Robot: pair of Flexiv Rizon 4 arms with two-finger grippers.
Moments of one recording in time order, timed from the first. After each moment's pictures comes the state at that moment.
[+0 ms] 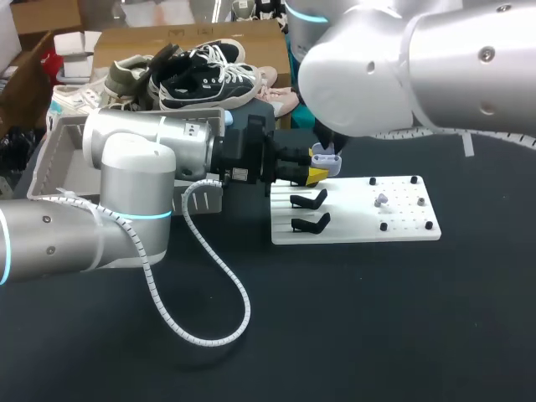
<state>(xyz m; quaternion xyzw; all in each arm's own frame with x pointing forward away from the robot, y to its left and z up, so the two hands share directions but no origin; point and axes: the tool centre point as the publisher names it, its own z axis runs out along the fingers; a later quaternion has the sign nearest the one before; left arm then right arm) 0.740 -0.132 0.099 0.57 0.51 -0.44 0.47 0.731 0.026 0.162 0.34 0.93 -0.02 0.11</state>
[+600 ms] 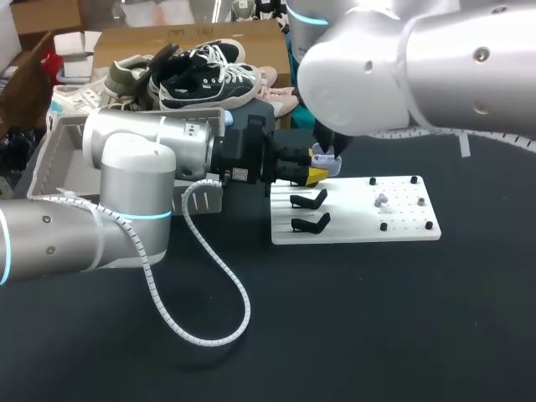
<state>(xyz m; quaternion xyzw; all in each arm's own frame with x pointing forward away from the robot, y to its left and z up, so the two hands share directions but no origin) 0.740 -0.132 0.099 0.57 0.51 -0.44 0.47 0.733 0.026 0.154 0.35 0.93 -0.02 0.10</state>
